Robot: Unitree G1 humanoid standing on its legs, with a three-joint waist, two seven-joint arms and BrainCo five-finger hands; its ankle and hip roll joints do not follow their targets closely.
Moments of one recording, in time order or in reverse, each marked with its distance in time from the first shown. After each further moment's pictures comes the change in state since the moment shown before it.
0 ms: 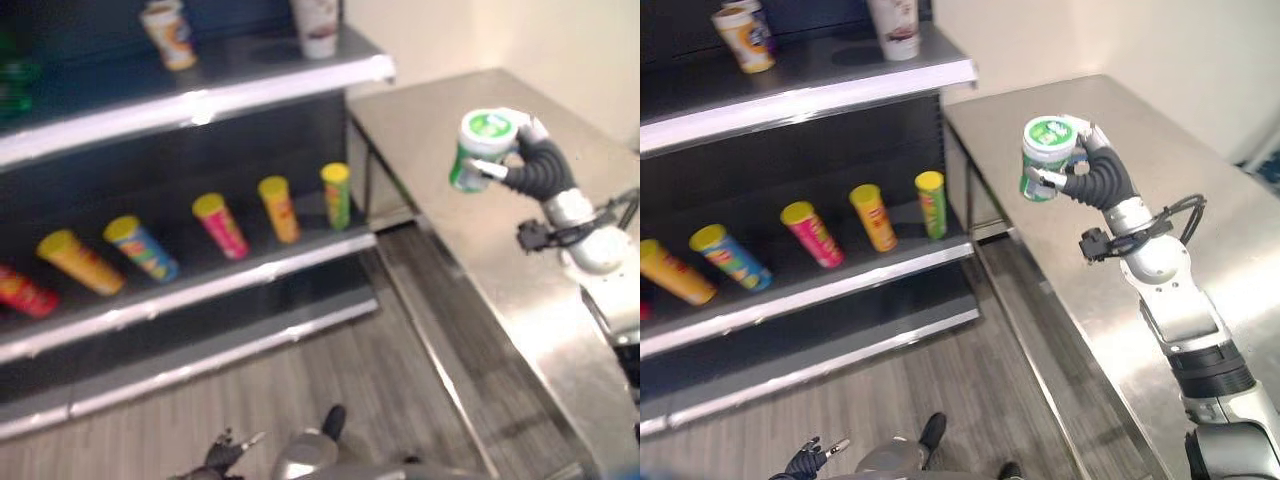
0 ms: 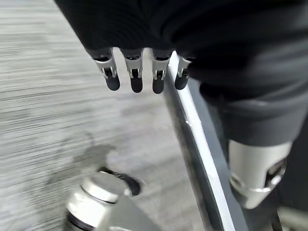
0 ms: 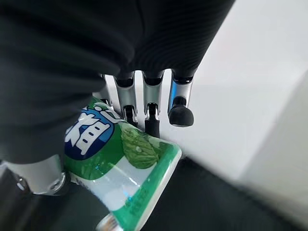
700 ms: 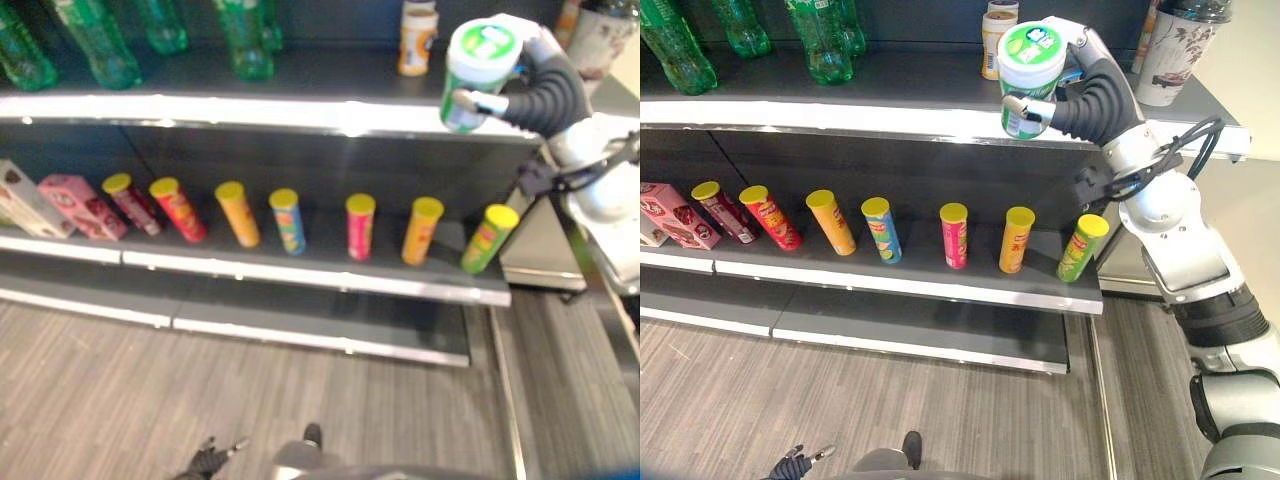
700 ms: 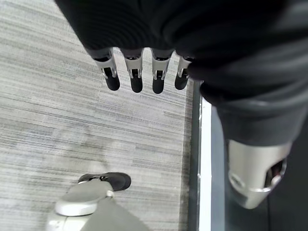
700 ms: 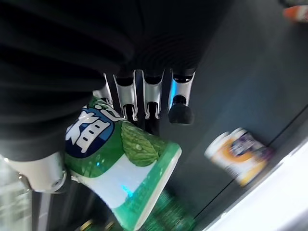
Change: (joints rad) left arm 0.004 0.055 -0.024 0.001 0.017 0.019 -0.002; right arm -0.287 -0.081 0.099 0.153 0.023 -0.006 -0.061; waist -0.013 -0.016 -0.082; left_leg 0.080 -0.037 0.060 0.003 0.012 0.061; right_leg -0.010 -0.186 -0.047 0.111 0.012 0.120
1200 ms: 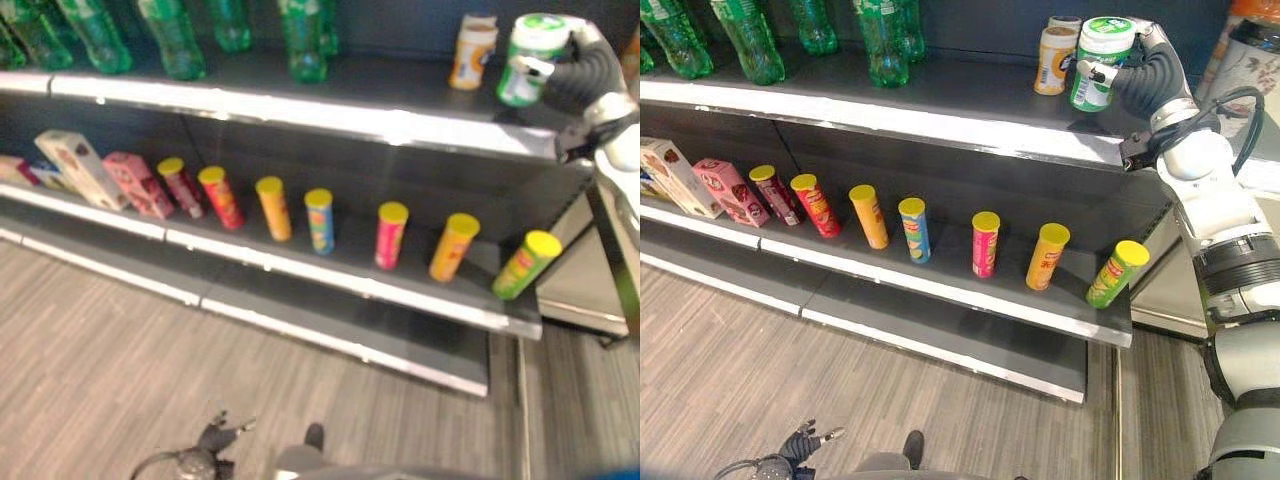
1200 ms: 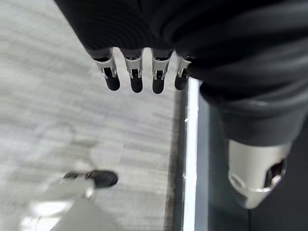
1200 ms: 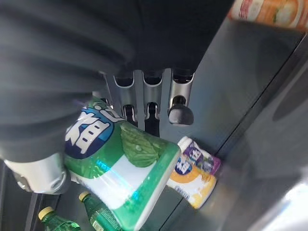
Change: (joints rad) left arm -0.056 0.020 -0.100 0.002 0.001 -0.021 -0.012; right arm -0.239 -0.040 0.178 0.466 0.178 0.051 0.005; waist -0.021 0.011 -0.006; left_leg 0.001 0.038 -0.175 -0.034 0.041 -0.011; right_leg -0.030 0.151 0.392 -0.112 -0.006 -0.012
